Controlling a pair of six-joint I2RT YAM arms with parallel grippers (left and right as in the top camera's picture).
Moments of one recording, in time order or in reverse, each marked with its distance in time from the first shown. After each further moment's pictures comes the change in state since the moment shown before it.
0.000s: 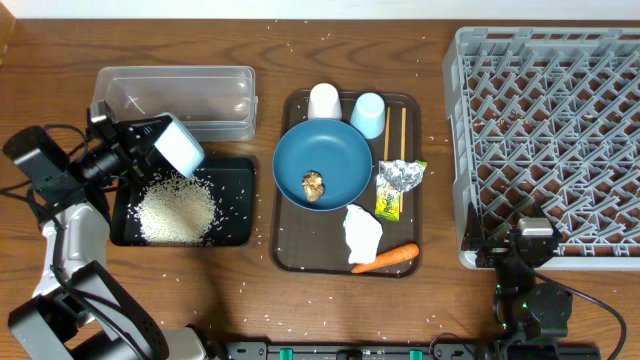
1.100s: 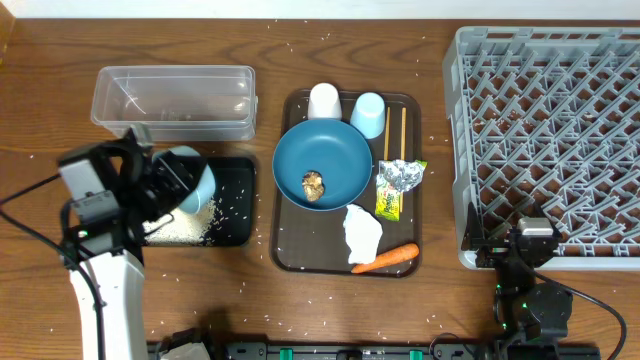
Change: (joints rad) left arm -0.269 -0.464 -0.008 -0.838 -0.731 0.818; right arm 0.000 0.000 0.000 0.000 0.000 0.000
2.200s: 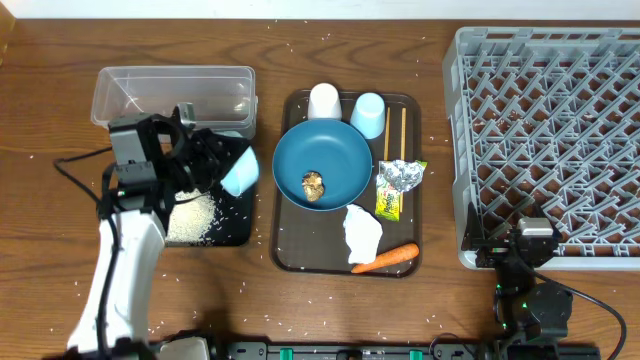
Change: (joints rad) left arm -0.127 0.263 0.000 0.325 0.258 -0.403; right arm 0.000 0.000 0.000 0.000 0.000 0.000
